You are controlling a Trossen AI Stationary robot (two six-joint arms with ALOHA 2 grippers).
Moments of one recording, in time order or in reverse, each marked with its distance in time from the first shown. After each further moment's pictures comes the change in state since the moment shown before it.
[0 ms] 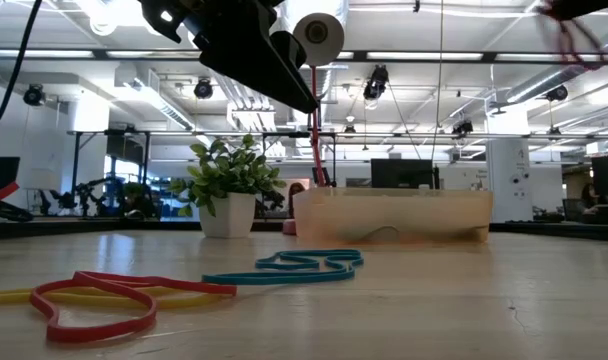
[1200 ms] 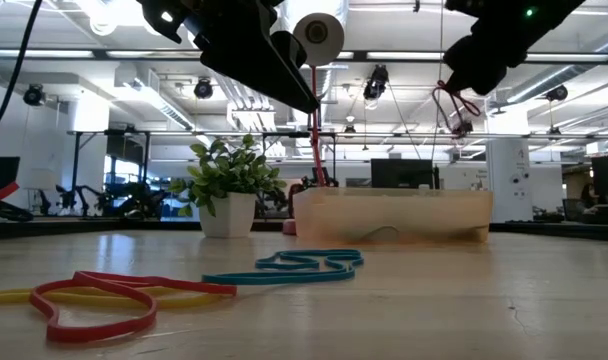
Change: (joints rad) left arm 0.000 0.000 -0.004 0.010 0.000 0.001; right arm -0.588 -0.310 -0.264 0.117 0.125 -0.179
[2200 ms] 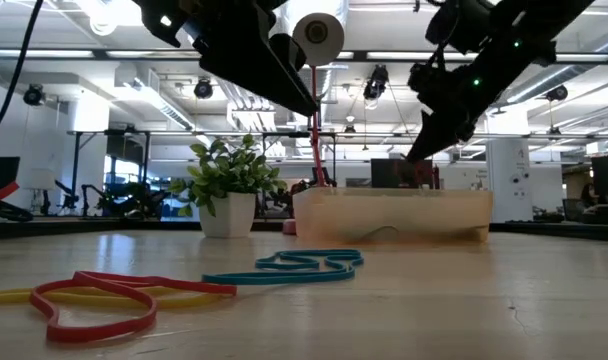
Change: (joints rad) left arm 0.000 0.000 -0.012 0.016 0.000 0.004; right arm -0.561 -0.187 -0.335 0.888 -0.918 -0.689
